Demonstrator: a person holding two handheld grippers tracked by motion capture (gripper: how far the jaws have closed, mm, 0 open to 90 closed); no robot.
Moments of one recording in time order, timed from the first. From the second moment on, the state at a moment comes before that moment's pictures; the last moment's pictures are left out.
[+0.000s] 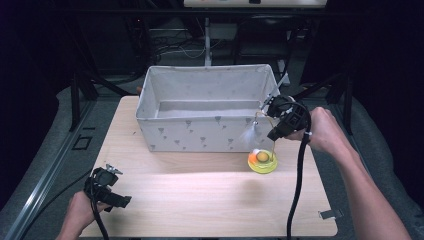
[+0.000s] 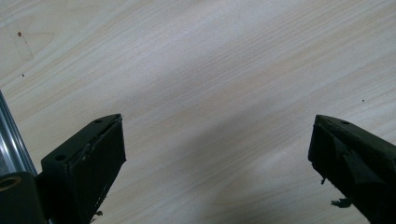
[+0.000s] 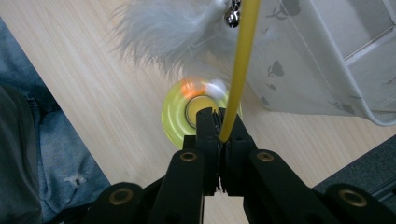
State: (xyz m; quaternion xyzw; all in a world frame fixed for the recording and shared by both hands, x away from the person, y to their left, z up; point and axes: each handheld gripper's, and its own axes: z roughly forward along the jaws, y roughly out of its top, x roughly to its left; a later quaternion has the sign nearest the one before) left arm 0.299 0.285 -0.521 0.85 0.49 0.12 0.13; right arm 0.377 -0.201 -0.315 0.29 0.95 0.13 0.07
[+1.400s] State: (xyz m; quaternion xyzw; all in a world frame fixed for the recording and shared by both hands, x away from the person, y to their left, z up) left arm 0.300 0.283 -0.523 0.86 0.49 0.12 0.13; right arm 0.387 -0.199 -0.244 0.30 0.94 0.14 0.09
